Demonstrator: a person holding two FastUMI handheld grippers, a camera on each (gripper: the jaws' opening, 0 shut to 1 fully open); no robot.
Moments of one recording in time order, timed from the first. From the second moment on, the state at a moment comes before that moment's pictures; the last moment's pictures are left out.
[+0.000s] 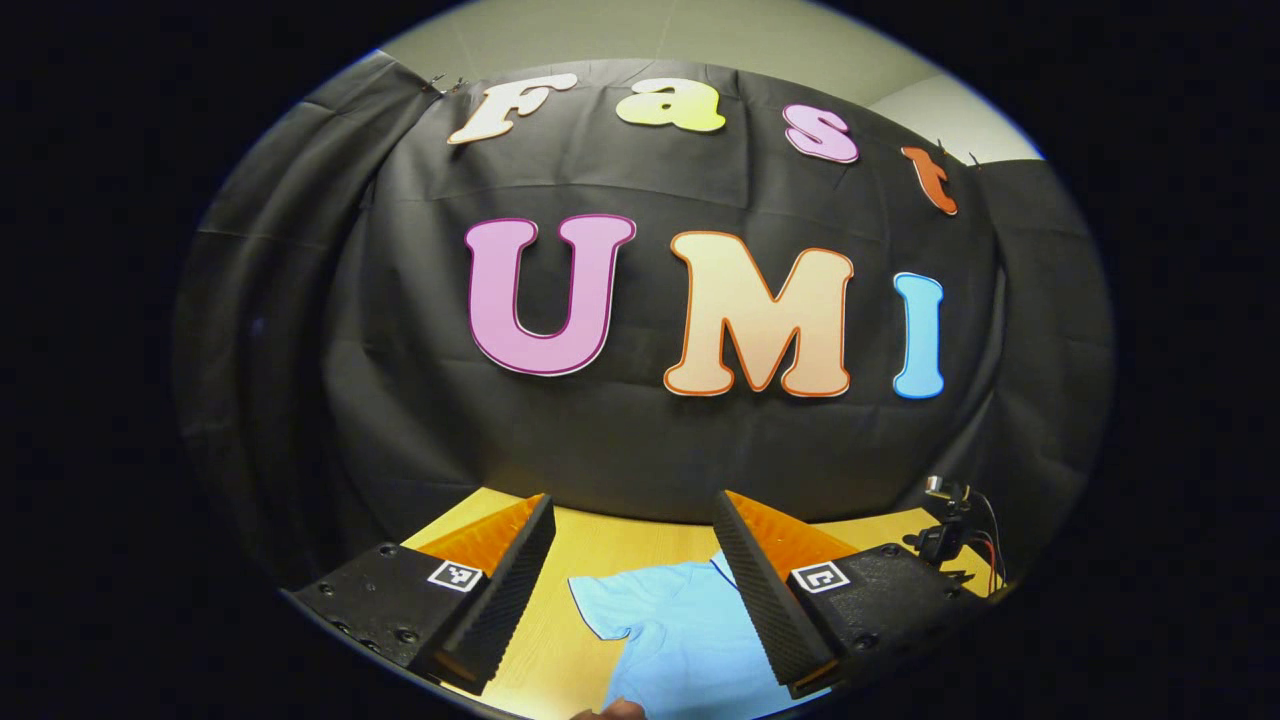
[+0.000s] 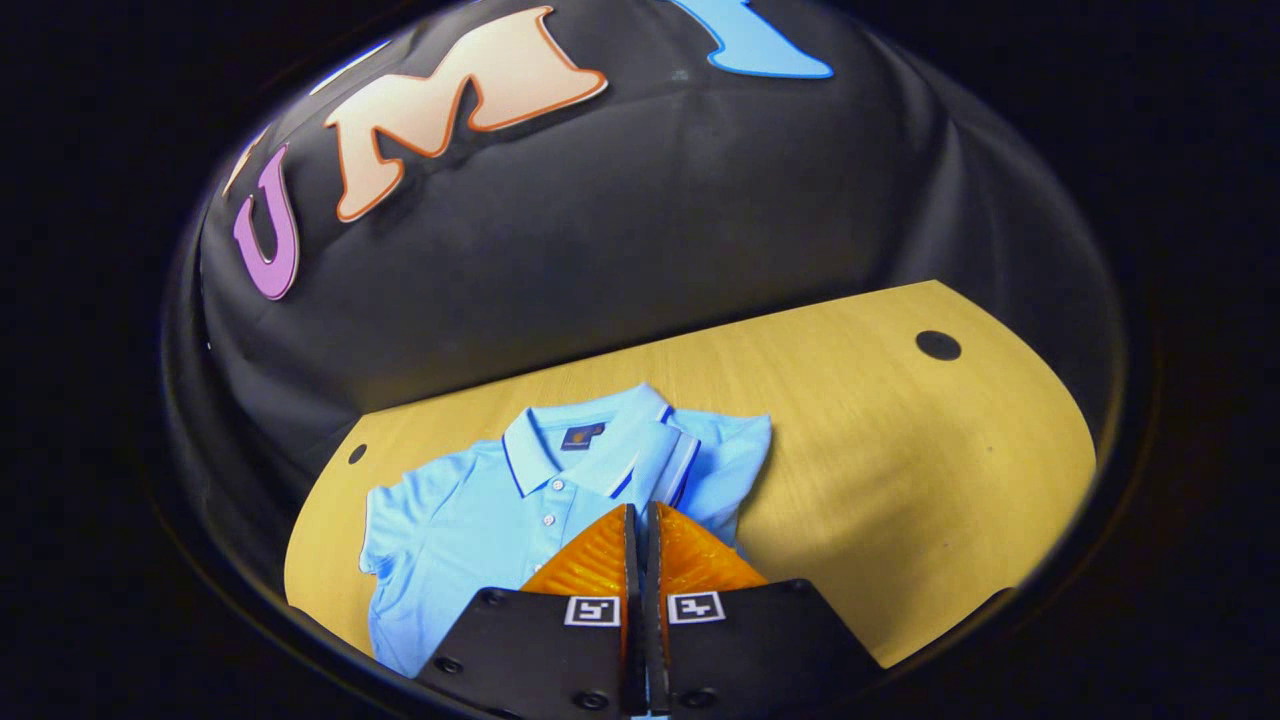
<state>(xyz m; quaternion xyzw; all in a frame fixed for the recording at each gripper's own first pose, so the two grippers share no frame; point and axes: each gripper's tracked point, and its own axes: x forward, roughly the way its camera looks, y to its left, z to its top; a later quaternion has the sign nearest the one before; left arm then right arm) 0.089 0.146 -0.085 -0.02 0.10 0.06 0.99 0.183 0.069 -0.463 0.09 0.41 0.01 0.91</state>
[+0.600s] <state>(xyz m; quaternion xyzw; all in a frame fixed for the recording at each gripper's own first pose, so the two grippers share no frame) 0.121 0.177 -0.169 -0.03 0.17 0.09 0.98 0.148 0.070 -0.350 0.03 0.32 0.05 0.95</state>
